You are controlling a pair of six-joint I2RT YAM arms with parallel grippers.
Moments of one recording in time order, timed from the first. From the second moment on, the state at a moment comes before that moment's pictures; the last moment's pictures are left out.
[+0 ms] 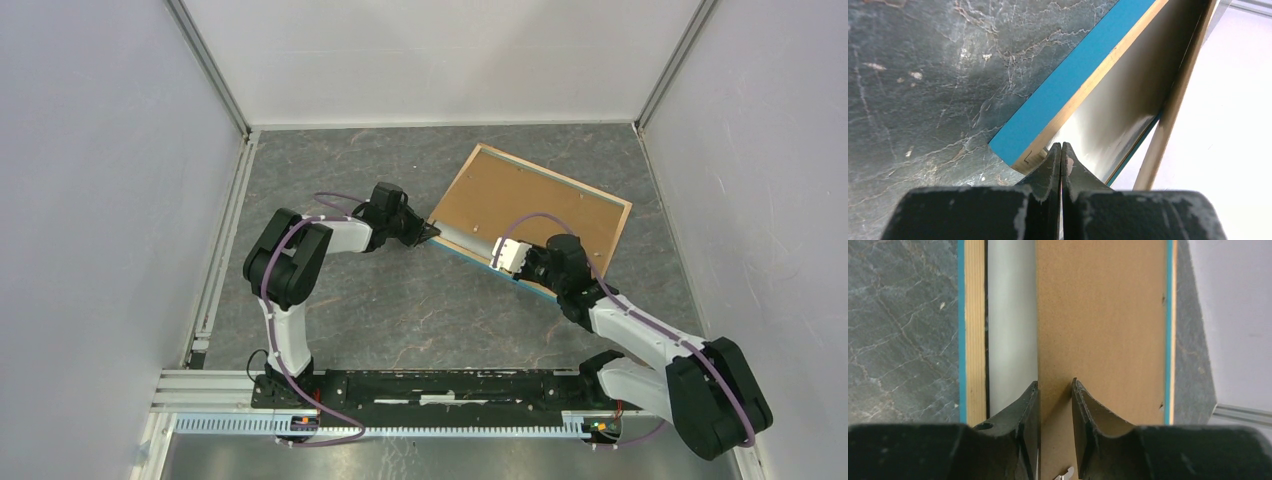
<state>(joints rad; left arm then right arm) -0.47 1.96 1.02 0.18 0.26 -1.31 0.42 1.08 0.37 0.19 -0.11 -0.89</state>
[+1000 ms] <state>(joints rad) -0.47 1.94 1.05 0.10 0.23 -1.22 0.42 1.18 0.38 0.16 -0.01 -0.68</state>
